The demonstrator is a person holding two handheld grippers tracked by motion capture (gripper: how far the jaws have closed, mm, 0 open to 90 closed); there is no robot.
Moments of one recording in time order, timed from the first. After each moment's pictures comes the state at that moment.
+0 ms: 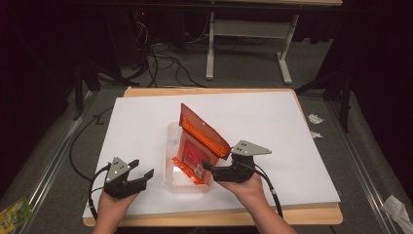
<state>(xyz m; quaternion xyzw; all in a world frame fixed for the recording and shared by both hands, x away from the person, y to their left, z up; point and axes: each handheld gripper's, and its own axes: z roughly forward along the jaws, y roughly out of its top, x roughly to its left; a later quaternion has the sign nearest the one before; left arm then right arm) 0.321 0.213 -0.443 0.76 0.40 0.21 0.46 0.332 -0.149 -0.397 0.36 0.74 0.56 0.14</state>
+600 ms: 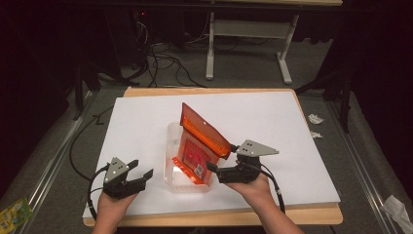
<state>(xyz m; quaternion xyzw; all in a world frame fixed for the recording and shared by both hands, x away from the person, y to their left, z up) 0.320 0.215 -0.444 0.76 0.41 0.21 0.46 0.325 -0.161 -0.385 0.34 0.74 0.56 0.15</state>
